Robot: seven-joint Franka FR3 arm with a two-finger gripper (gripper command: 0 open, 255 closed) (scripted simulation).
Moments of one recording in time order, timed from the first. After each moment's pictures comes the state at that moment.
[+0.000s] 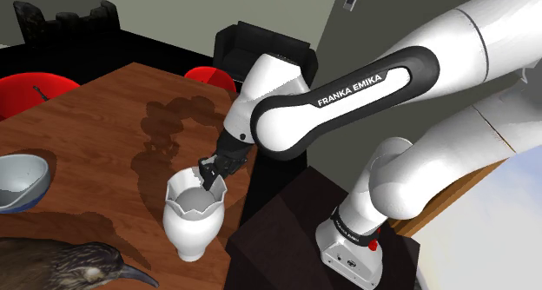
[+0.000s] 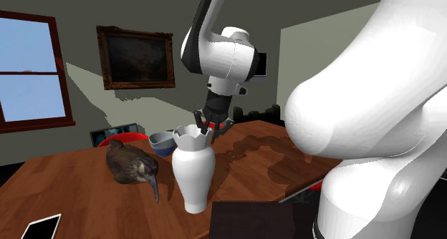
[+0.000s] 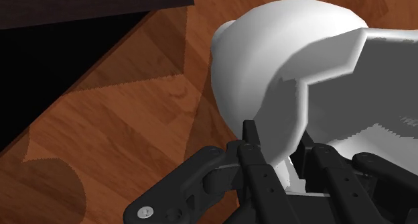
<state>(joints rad) 0.18 -0.41 0.51 -2.78 0.64 2.59 0.28</state>
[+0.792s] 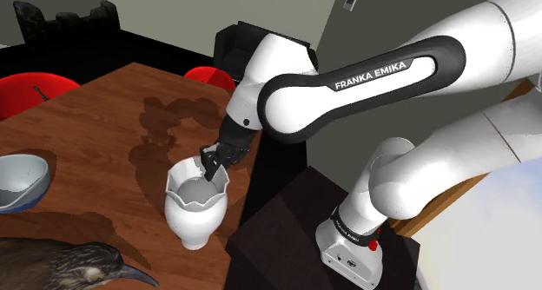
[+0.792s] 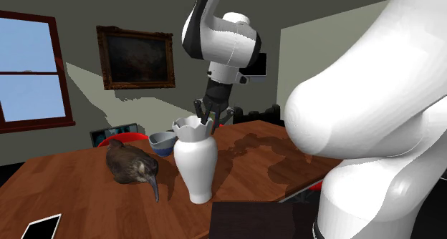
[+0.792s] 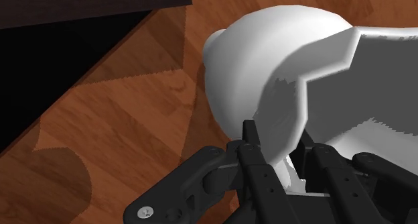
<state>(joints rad) 0.17 -0.50 0.49 -2.74 0.60 2.46 0.31</state>
